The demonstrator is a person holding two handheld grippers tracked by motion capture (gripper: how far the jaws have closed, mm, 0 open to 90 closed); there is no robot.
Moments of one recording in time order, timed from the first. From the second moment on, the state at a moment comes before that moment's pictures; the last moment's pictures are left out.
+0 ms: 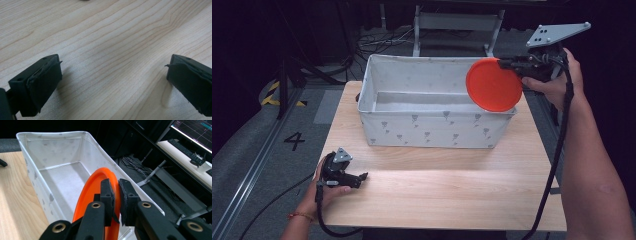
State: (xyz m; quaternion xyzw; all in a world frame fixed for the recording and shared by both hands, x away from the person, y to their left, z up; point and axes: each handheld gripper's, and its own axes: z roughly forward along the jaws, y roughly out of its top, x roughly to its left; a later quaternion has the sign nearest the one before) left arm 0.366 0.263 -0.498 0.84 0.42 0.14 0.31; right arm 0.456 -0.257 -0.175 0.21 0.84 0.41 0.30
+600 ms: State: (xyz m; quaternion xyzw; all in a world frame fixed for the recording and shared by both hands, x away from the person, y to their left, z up) left arm 0.366 0.263 -0.498 0.84 0.42 0.14 0.31; right arm 0.501 -0.251 -0.214 0.20 0.86 0.39 0.26
